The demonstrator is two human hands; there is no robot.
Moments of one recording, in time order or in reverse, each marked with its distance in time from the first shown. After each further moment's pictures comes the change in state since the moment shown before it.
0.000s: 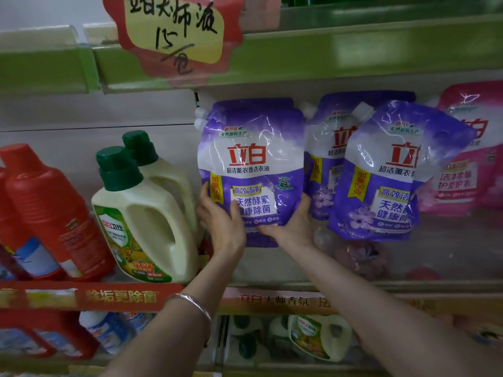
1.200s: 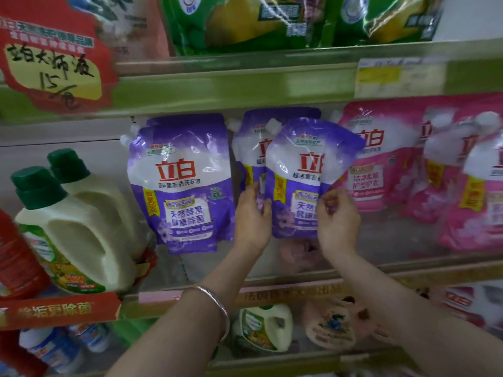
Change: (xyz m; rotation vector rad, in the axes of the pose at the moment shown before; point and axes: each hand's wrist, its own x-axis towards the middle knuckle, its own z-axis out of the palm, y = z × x) left_hand -0.087 0.083 0.096 0.024 -0.433 0.200; right_hand 0.012 0.029 -0.177 -0.188 0.559 -0.280
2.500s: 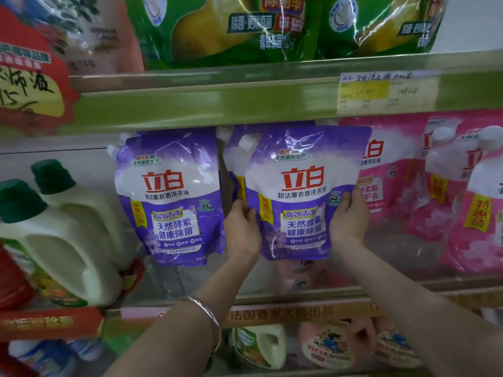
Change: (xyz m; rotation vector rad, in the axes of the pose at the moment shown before) left_hand 0.015 0.001 0.020 0.020 0.172 -0.169; right_hand 0.053 0.005 -0.011 0.096 0.022 0.141
